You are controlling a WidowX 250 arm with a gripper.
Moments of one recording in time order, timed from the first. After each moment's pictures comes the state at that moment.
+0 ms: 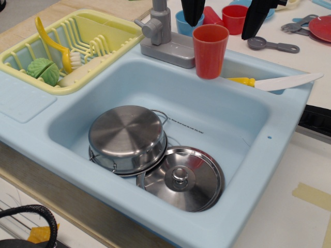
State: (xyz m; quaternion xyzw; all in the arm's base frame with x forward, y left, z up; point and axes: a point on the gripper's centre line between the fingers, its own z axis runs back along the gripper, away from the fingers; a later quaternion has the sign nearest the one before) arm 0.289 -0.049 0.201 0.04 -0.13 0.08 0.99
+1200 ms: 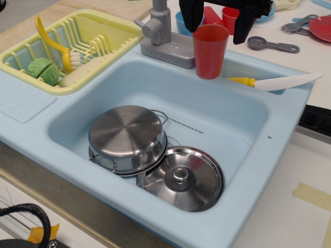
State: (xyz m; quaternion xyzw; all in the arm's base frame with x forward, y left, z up) arm 0.324 -0.031 0.172 0.01 -0.16 0.04 0.99
